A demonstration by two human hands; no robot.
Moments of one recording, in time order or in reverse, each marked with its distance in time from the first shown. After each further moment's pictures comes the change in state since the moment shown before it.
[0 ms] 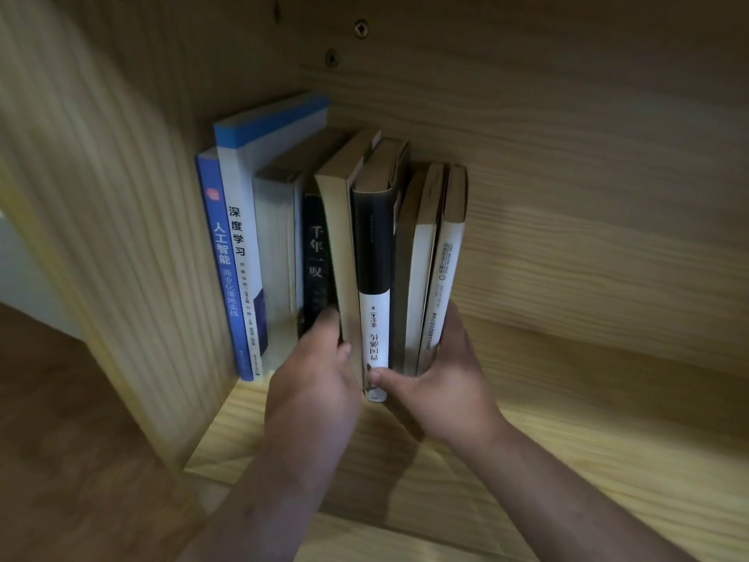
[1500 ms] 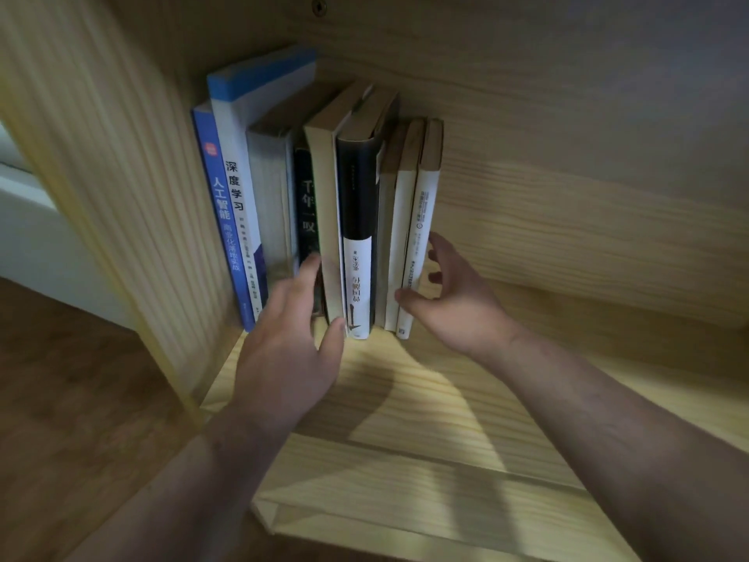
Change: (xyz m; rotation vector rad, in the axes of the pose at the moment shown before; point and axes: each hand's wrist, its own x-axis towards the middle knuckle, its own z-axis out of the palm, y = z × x) left_hand -0.009 -0.031 -0.025 0.014 -0.070 0.181; right_hand 0.014 -0.031 -0.042 -0.115 -0.166 0.004
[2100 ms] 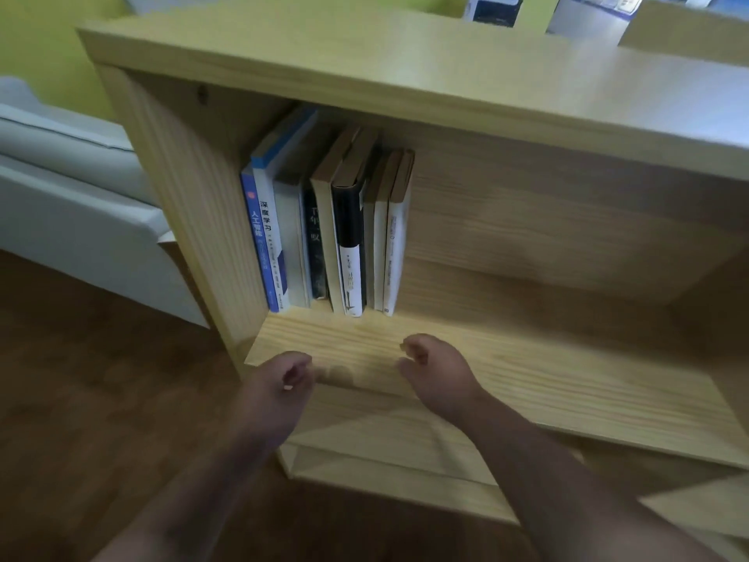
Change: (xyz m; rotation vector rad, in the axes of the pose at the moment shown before) left_hand -0.078 0.020 -0.074 -0.174 -0.339 -0.374; right_hand -0.116 0.002 0.000 -0.041 -0.185 0.293
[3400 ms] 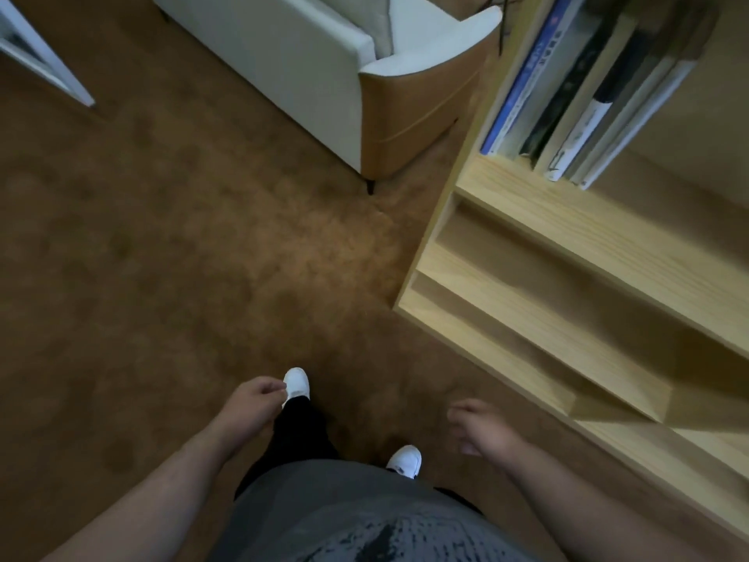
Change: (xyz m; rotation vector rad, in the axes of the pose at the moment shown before) left_hand -0.347 -0.176 -0.148 -0.212 -0.037 -0.936; right_hand -0.262 0.036 0.165 0.105 -0.578 0.572
